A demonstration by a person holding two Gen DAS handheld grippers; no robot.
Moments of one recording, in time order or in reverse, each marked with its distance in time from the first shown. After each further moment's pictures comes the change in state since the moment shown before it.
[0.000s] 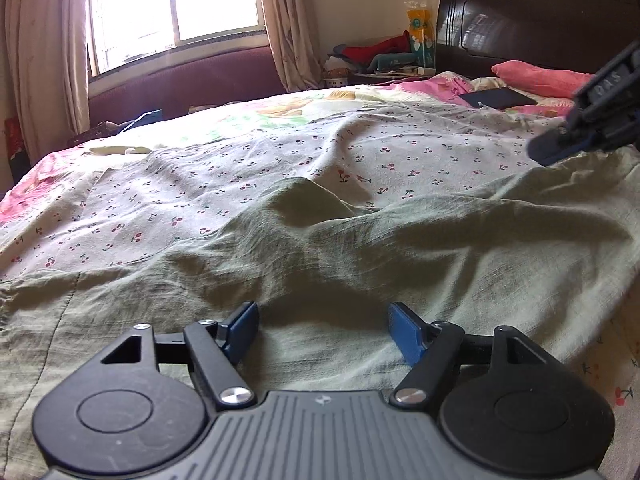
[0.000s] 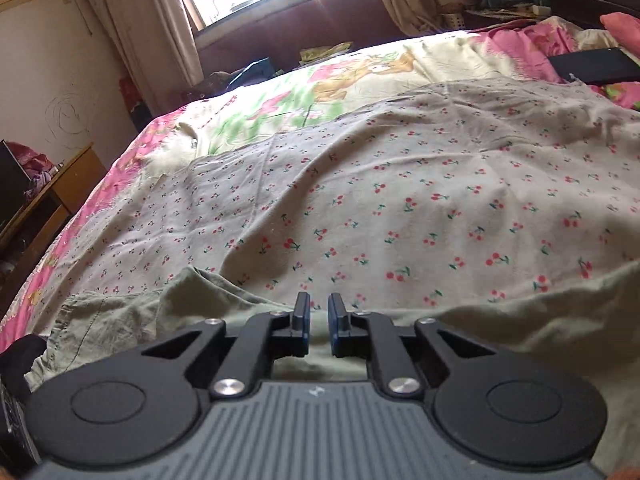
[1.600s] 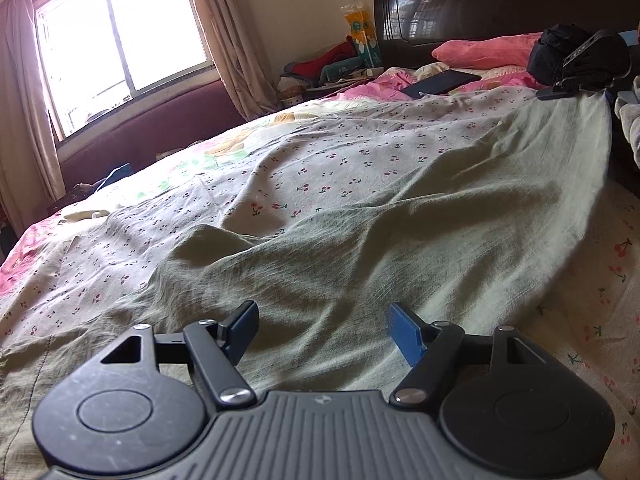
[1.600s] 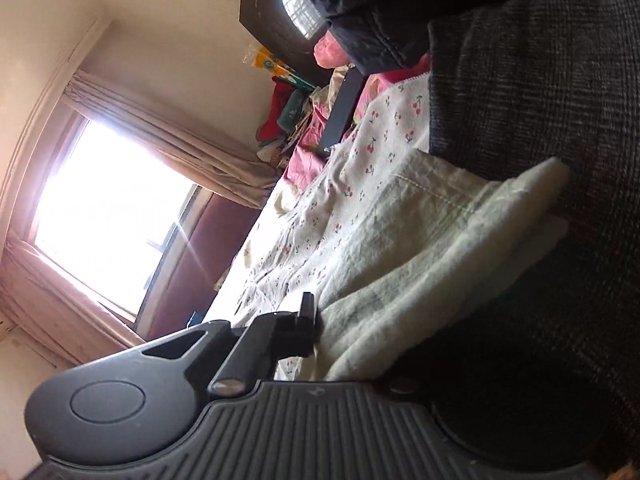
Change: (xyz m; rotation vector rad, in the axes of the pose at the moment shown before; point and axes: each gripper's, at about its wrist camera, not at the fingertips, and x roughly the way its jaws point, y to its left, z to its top) left arm -0.013 -0.073 0.002 0.190 -0.047 -0.014; right arm -0.044 -0.214 -0.035 0.771 -0.579 0.038
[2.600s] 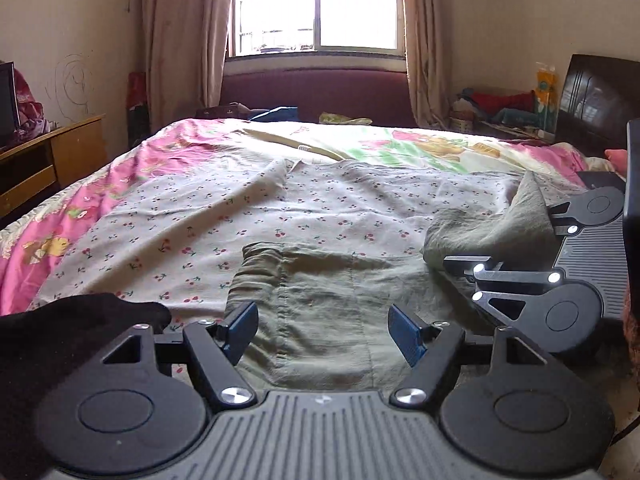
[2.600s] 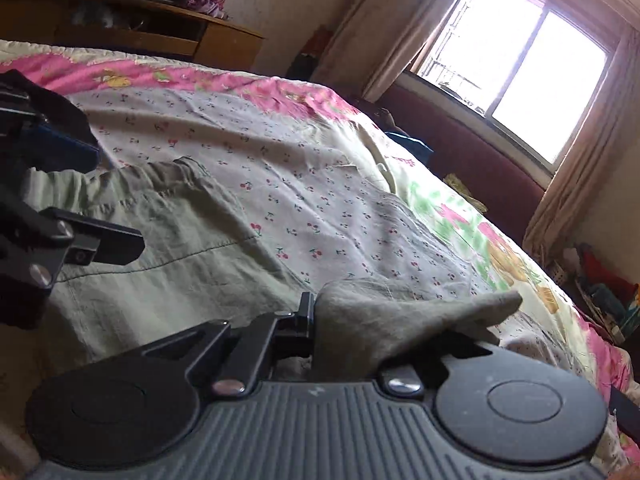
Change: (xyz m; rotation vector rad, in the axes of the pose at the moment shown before) left arm -0.109 0.214 -0.075 -0.472 0.026 0.281; right arm -0.002 0.276 -0.434 -1.732 0.394 0.318
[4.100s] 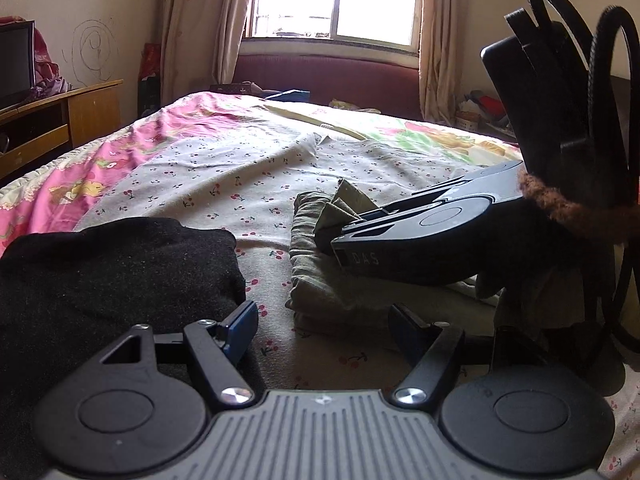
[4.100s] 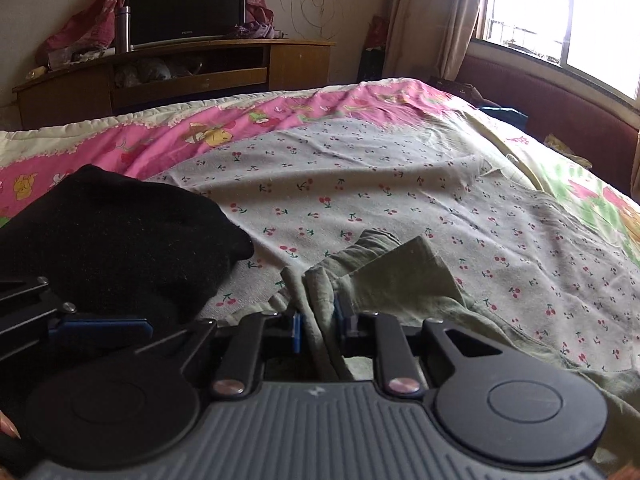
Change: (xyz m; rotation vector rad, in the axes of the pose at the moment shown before) left arm -0.036 0.047 -0.035 -0.074 0.016 -0.035; right arm 0.019 0.069 0.074 0.225 -0.002 0.334
